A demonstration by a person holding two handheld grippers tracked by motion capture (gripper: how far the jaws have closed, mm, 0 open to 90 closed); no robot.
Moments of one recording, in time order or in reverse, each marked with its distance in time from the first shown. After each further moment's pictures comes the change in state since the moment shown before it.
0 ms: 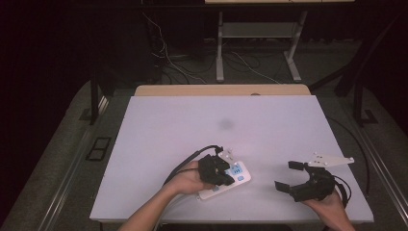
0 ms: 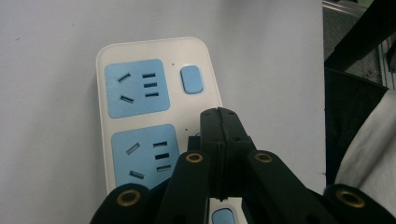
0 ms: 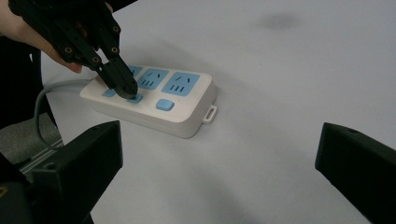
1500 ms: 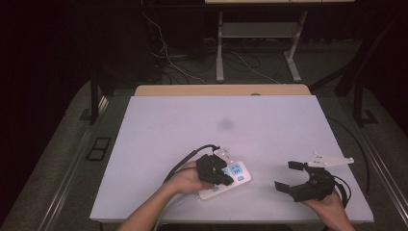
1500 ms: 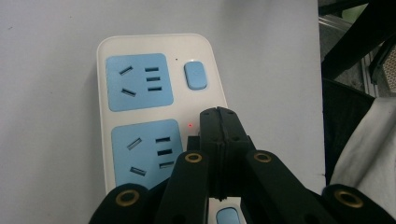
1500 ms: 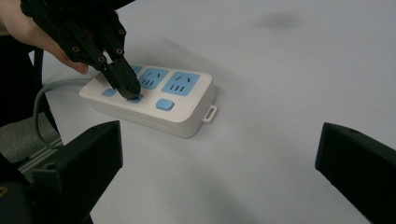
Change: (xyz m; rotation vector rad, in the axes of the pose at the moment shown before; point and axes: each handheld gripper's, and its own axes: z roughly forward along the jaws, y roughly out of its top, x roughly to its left) left arm 0.008 -0.009 0.003 -0.040 -0.038 -0.032; right arm 0.001 0.000 0.000 0.001 -0.001 -0.007
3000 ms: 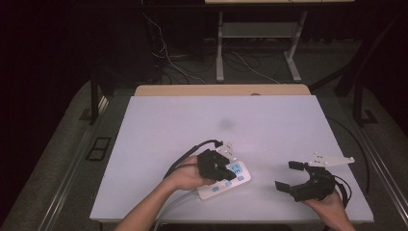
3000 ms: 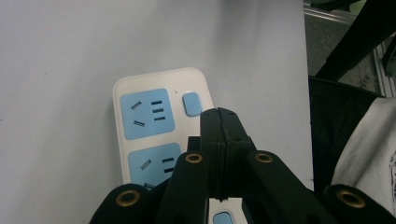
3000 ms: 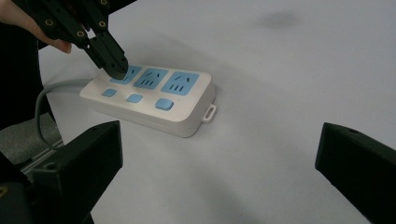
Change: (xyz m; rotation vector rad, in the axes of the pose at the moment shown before) left arm -0.010 0.022 -0.021 -0.010 0.039 0.077; right arm -0.002 0.000 -0.001 0.000 0.003 0.010
